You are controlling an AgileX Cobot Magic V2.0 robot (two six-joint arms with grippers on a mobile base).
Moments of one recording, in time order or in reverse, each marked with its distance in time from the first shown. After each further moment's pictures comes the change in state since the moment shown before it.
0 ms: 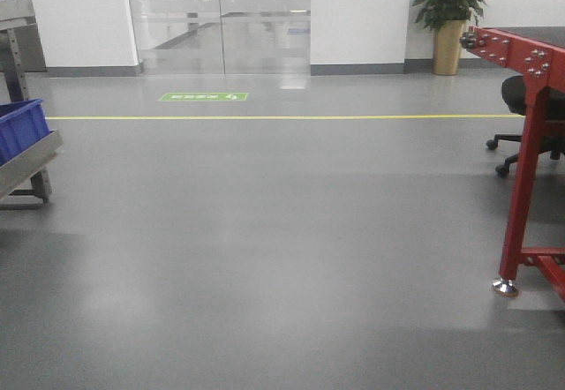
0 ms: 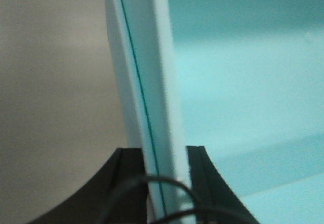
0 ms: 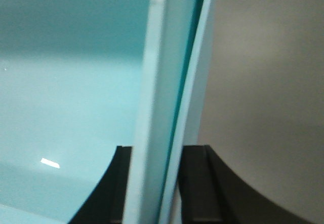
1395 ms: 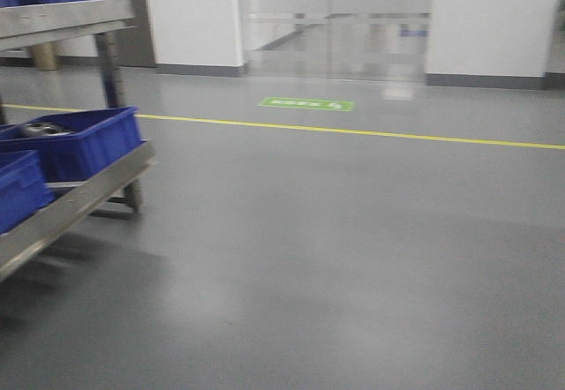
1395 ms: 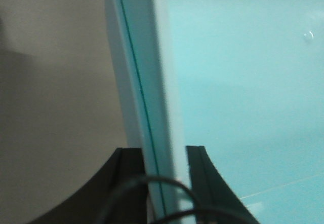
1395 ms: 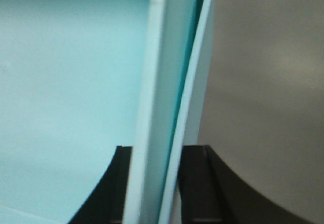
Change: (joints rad) left arm 0.000 0.000 0.000 0.000 0.000 0.000; right arm 0.000 0.000 0.000 -0.003 -0.002 0.000
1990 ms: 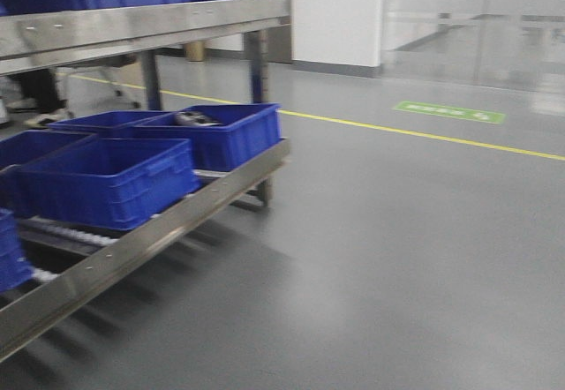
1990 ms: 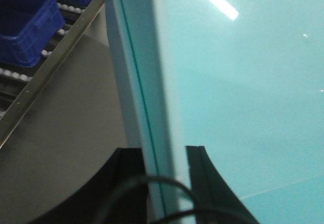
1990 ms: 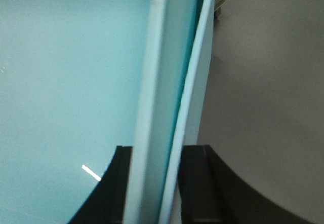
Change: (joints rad) left arm 0.000 0.000 0.000 0.000 0.000 0.000; right arm 0.000 0.000 0.000 0.000 -0.002 0.000
